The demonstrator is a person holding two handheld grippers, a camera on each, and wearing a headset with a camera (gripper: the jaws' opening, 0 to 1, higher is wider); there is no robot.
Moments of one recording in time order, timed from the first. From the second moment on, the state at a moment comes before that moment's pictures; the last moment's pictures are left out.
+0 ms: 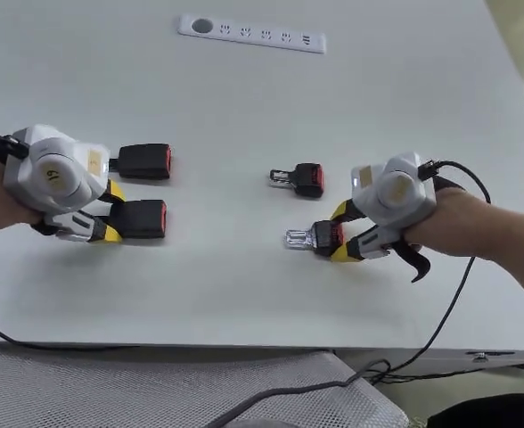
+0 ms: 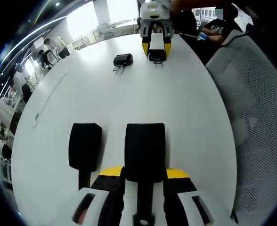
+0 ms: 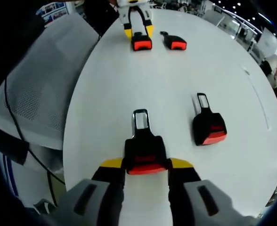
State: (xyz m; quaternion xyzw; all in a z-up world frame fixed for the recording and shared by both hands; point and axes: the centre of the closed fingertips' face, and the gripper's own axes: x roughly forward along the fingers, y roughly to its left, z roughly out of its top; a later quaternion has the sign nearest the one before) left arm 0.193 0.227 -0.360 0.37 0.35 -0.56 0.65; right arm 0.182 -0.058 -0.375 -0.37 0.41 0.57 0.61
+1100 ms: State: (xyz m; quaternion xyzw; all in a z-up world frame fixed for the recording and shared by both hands) left arm 0.190 0.226 -0.359 0.37 0.34 -0.58 0.64; right arm 0.183 -0.045 -0.373 -0.35 0.39 0.56 0.64
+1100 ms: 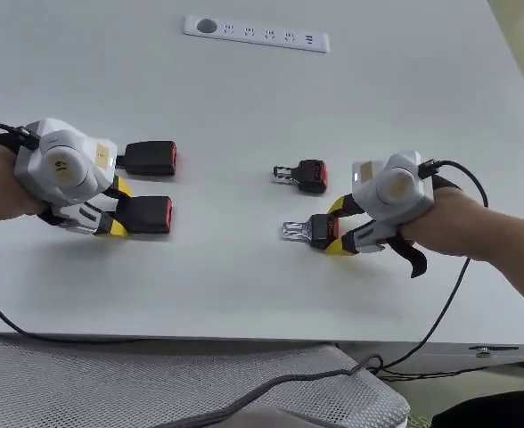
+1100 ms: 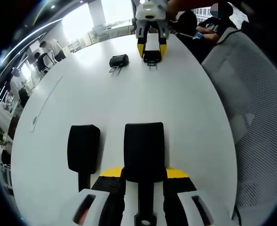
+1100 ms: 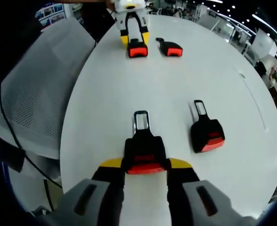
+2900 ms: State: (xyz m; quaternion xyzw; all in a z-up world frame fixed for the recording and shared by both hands) left arm 0.190 0.227 -0.361 0.37 0.34 -0.59 0.63; right arm 0.192 0.107 -0.372 -0.29 0.33 0.57 0.70
